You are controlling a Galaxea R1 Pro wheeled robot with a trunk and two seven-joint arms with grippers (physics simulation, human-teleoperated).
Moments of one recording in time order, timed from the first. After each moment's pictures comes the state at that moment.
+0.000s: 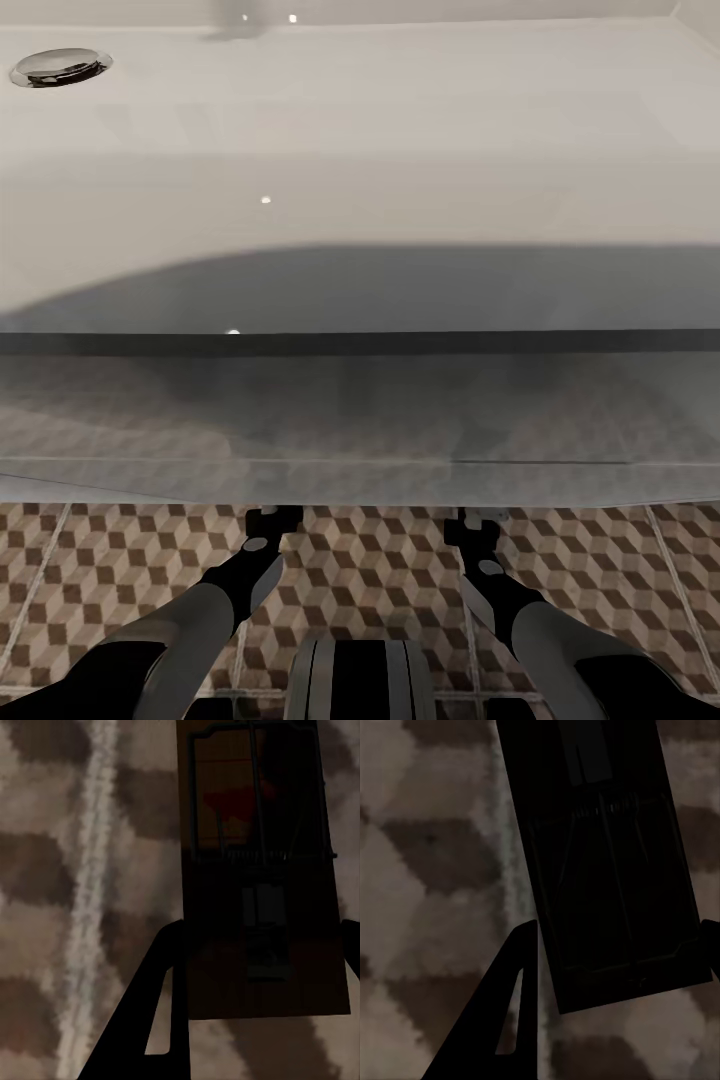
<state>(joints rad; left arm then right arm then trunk) -0.83 -0.13 0.03 -0.18 -0.05 -0.21 0.24 -0.79 0.06 0.06 -0.13 -0.07 -0.36 -0.20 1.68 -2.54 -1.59</state>
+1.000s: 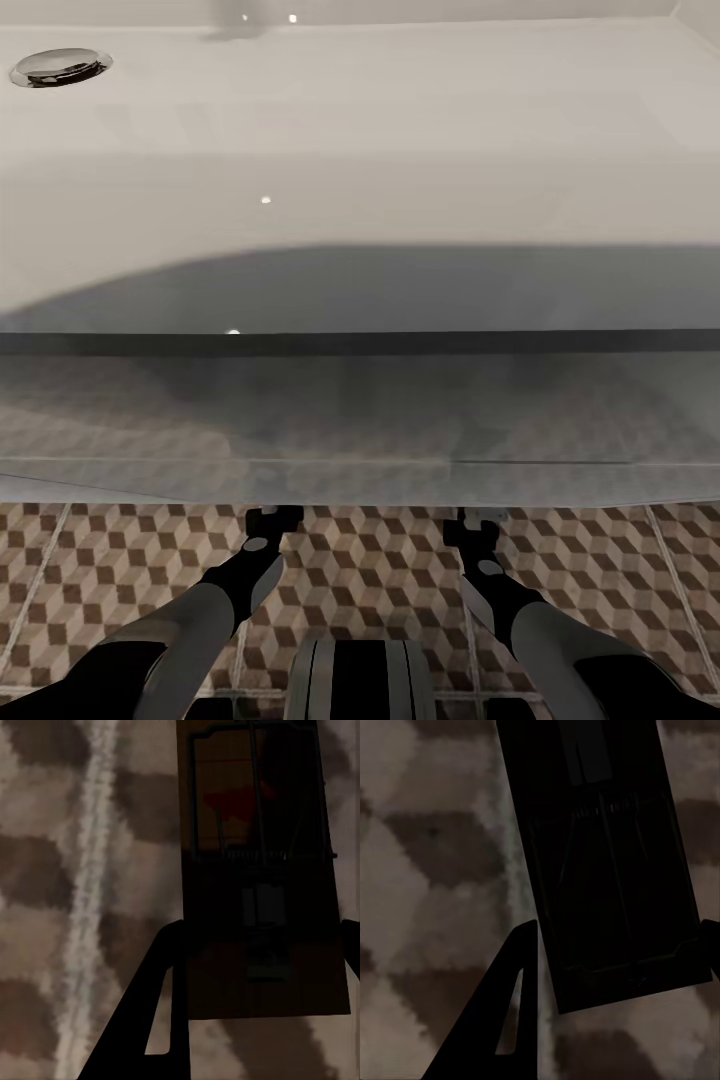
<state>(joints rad) -0.83 -0.14 0.03 -0.18 -0.05 -0.21 0.23 -0.79 0.06 0.06 -0.13 -0.07 -0.35 -0.19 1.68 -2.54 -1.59</state>
